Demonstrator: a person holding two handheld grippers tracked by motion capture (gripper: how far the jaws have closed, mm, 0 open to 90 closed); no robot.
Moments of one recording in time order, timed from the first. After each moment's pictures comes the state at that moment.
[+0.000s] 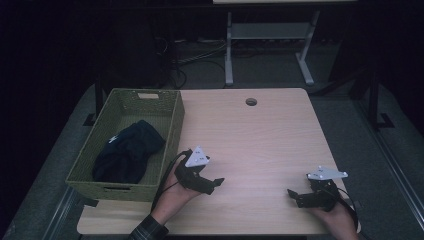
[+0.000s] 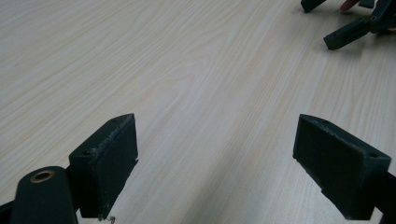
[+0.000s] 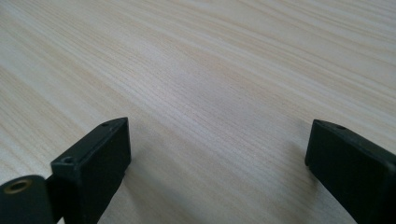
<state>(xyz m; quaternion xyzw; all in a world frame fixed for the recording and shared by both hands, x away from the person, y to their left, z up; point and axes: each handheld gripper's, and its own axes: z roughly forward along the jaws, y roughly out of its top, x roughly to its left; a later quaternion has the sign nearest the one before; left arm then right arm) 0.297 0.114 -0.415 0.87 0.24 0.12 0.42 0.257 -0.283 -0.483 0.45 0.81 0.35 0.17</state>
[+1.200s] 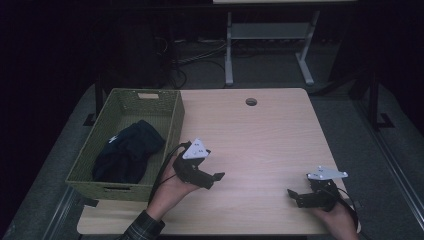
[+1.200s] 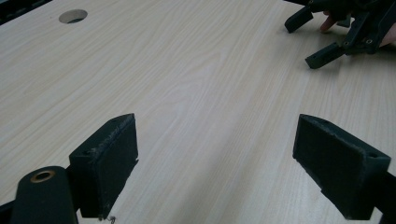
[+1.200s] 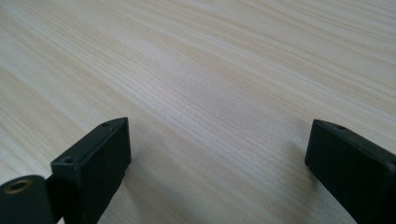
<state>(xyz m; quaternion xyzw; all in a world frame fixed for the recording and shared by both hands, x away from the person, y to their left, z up) 0.302 0.115 -0.385 0.87 0.22 0.11 0.43 0.257 -0.283 -0.483 0.45 0.81 0.35 0.17</state>
